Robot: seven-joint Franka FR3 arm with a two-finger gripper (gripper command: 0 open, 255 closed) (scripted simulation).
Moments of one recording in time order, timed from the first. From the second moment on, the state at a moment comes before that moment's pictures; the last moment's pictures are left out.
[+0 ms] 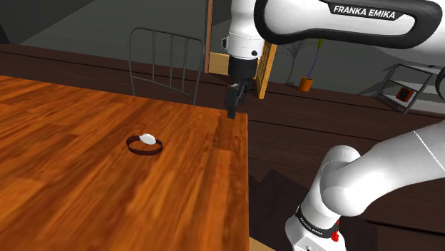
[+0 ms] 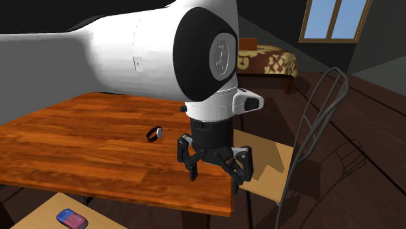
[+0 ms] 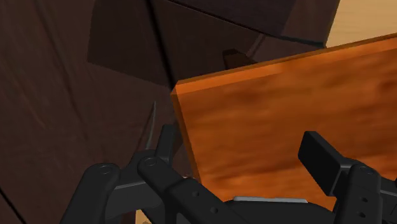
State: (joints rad) arm 0.09 -0.63 0.19 -2.18 0.05 1.55 -0.01
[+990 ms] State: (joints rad) arm 0.17 -0.22 0.42 -1.73 0.16 1.48 0.28
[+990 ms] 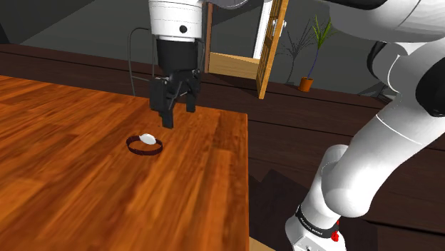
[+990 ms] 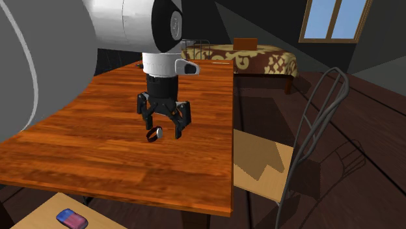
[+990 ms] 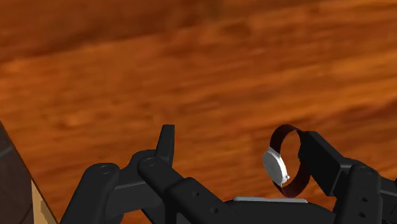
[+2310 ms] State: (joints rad) arm 0.20 -0.11 0.48 -1.69 0.16 1.56 0.36
